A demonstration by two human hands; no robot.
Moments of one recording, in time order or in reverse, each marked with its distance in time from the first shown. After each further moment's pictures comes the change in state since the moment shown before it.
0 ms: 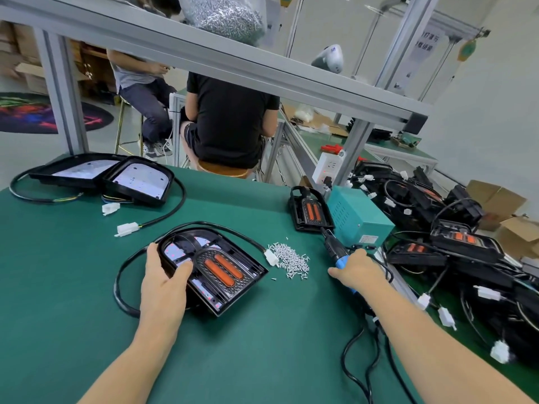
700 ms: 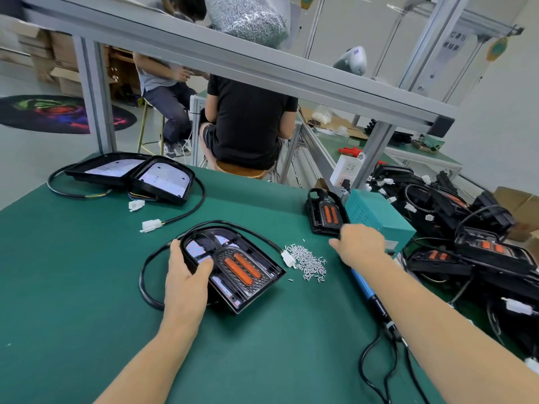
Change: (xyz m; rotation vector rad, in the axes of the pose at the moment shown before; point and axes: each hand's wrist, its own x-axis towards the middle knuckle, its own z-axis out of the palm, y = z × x) left_hand -0.003 0.003 0.002 -0.021 0.006 -0.019; right_hand -0.016 -0.060 -0.031 -0.416 0.300 -0.357
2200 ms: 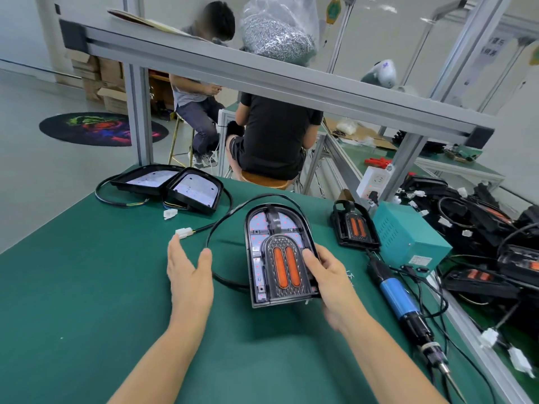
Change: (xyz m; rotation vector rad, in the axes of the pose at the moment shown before) left_hand 0.010 0.025 -0.022 0.197 0.235 0.068; right_hand -0.072 -0.085 0.022 1.849 -0.288 -0.104
